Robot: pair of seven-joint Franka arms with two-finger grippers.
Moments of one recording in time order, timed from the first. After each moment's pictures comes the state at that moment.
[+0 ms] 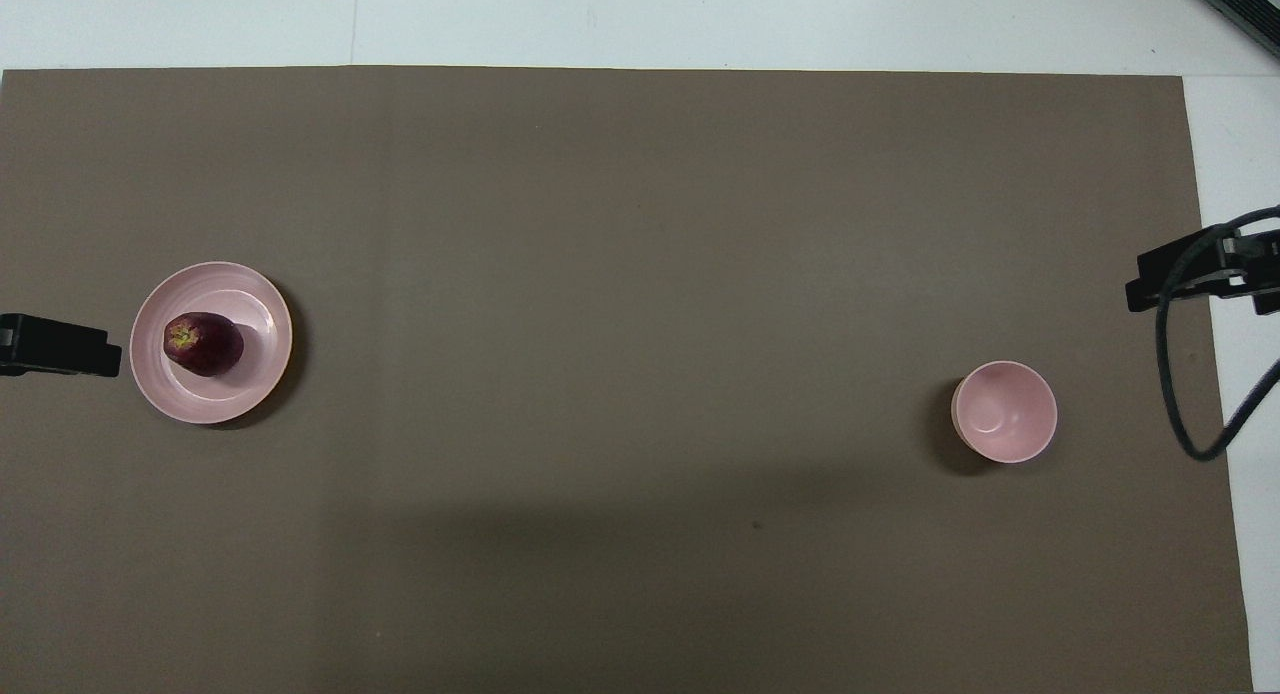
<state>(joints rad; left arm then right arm) -0.02 -0.12 -0.05 -1.57 -0.02 1.45 0.02 -0.07 0.12 0.08 -1.28 0.00 1.31 0.05</state>
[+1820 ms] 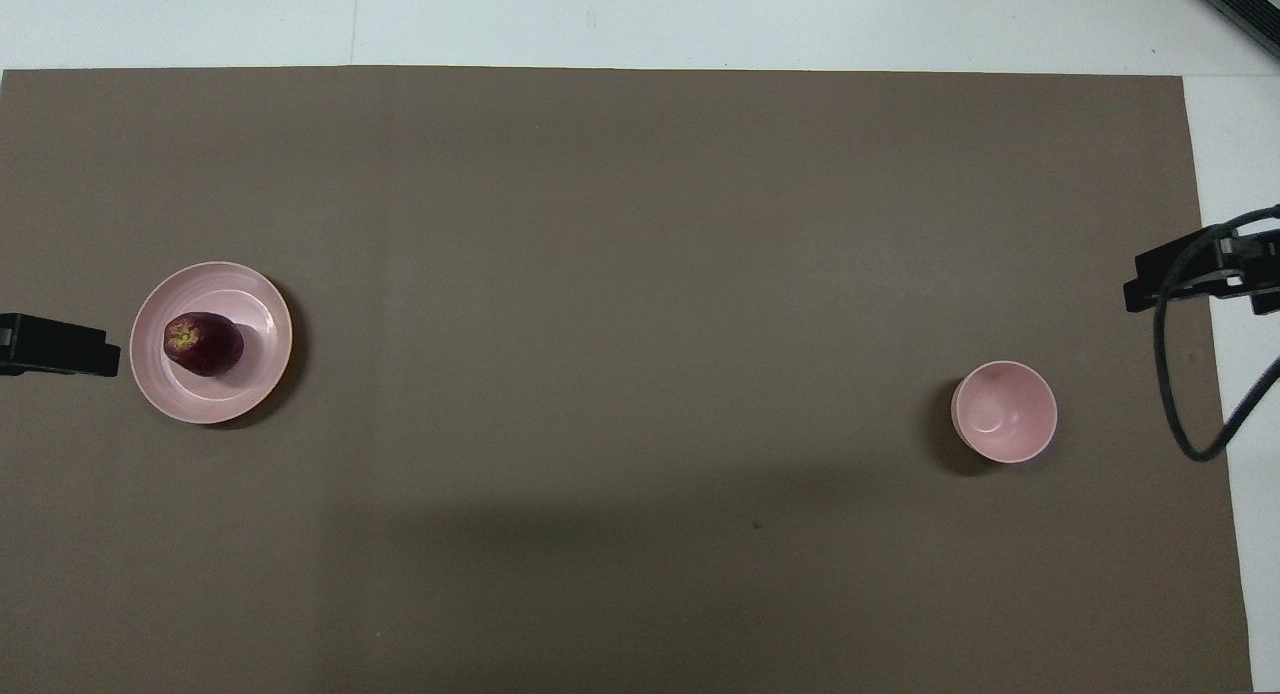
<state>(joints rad) -0.02 -0.12 -0.05 -1.57 -0.02 1.45 0.02 -0.07 0.12 0.08 -1.28 0.00 1.31 0.05</state>
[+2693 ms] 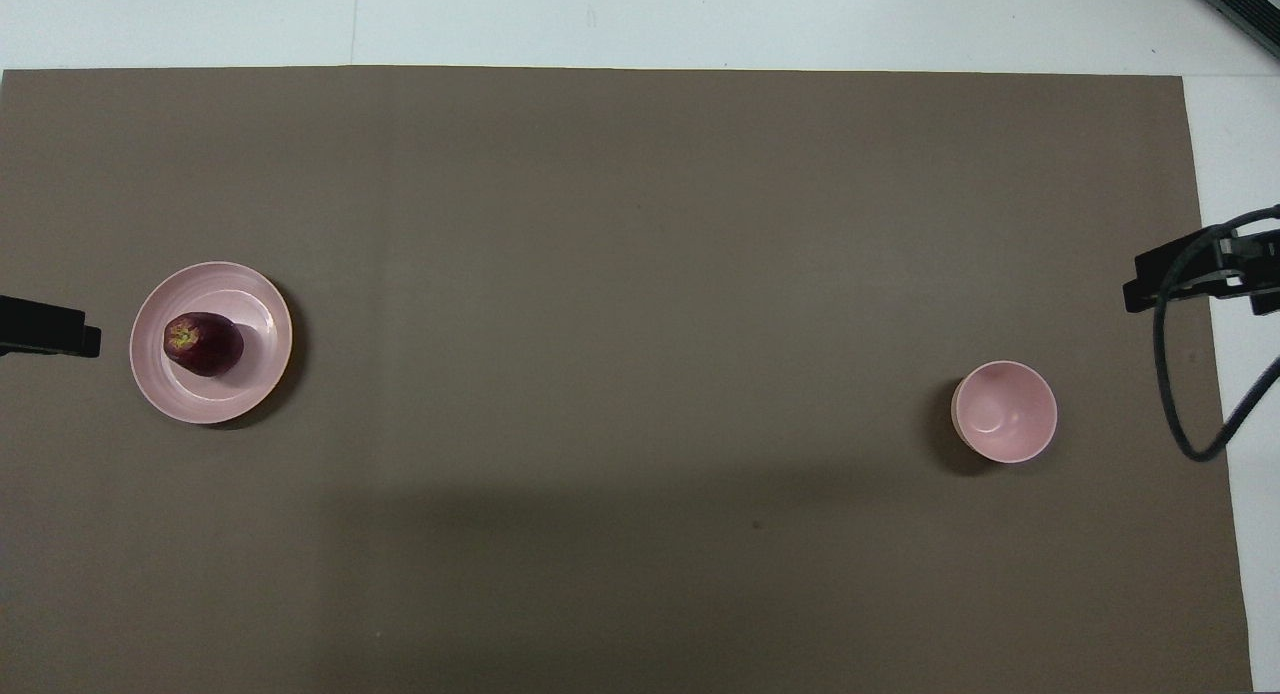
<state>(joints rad) 0.07 -0.07 -0.04 -1.68 -0.02 1.66 0.04 -0.07 0.12 0.08 -1.28 0.00 1.31 0.05</state>
